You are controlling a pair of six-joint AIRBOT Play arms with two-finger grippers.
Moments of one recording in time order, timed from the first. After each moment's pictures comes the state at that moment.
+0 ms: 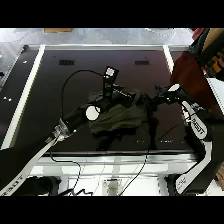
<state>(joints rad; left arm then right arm) -0.76 -1.39 1.18 0.87 -0.10 -1.06 -0.06 -1.92 1.42 -0.75 1.23 1.45</state>
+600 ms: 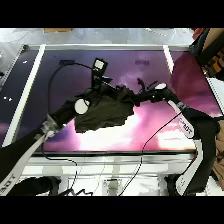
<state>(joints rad) -0.60 -1.31 1.18 1.10 -0.19 -1.05 0.07 -1.97 1.57 -0.40 1.29 1.16</state>
